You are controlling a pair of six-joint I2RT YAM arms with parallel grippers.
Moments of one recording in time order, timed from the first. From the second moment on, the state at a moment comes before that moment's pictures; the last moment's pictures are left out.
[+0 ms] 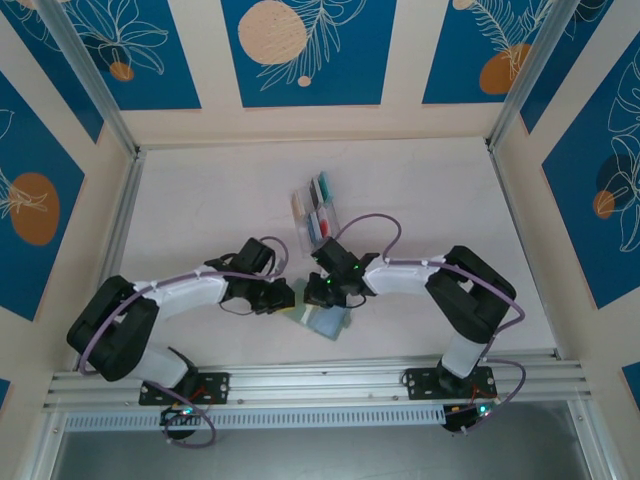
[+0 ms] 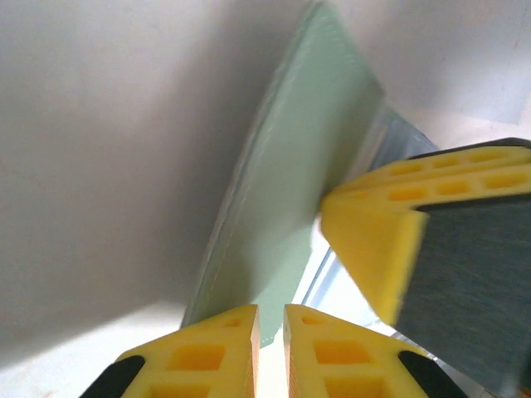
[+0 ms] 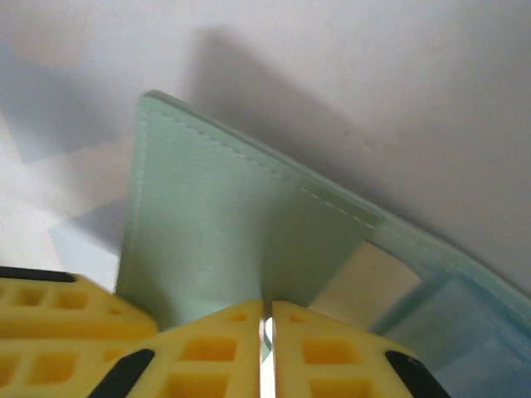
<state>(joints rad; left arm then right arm) -0.65 1.46 0.66 -0.33 0.50 -0.79 0.86 1.70 0.88 -0.23 -0.32 1.02</state>
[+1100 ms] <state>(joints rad) -0.77 1.40 0.53 -0.20 0.32 -0.95 0.96 1.77 1.09 -0.80 0.02 0.78</state>
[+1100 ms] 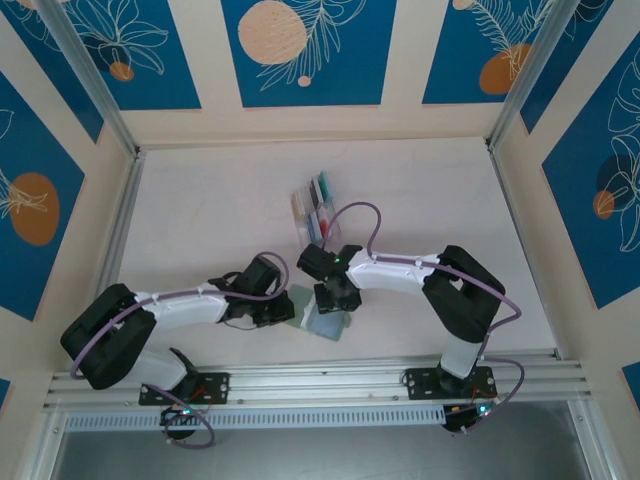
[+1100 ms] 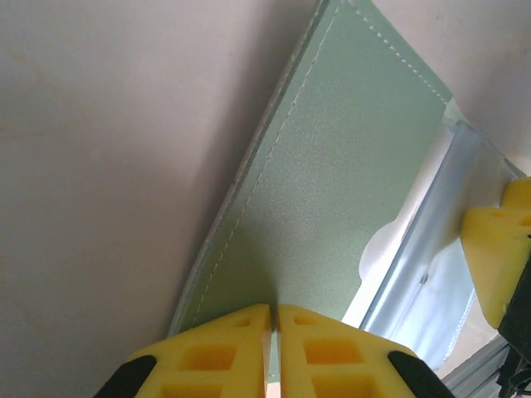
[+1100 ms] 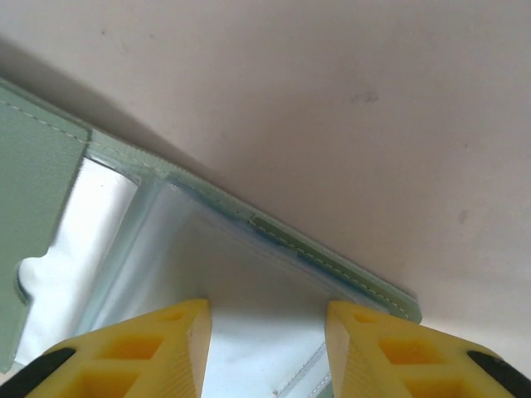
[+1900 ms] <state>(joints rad) -0.85 1.41 0.51 -0.10 0.25 -1.08 0.98 1.80 1.23 -0.82 -0.02 0.71</state>
